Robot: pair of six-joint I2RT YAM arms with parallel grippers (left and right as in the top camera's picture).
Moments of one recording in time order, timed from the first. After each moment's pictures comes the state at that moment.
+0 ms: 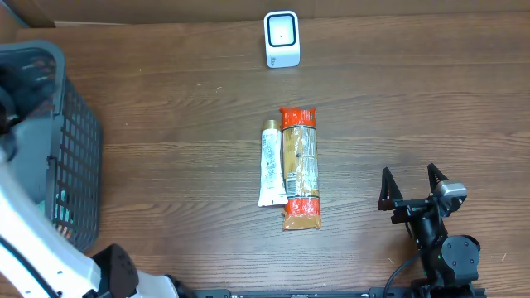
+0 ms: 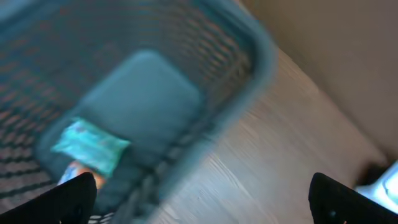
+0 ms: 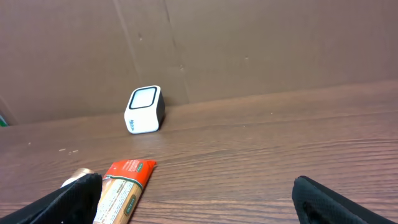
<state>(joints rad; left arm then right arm) 0.60 1.67 2.43 -1.61 -0.01 -0.33 0.13 0.01 0.02 -0.03 -0.02 0.20</state>
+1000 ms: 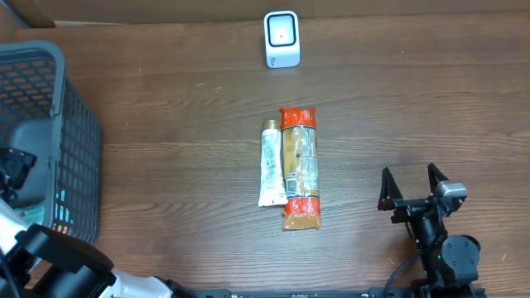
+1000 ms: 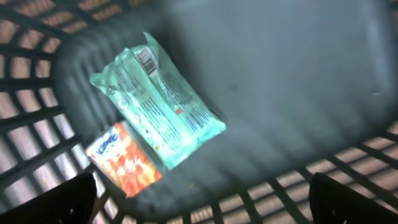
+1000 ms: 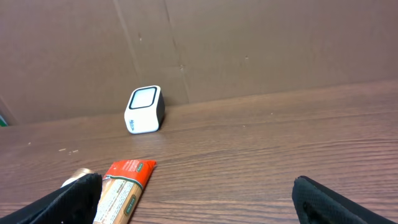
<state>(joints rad) 0.92 1.76 1.63 -1.16 -0.04 -0.39 0.13 0.01 0.02 -0.03 -0.02 0.20</state>
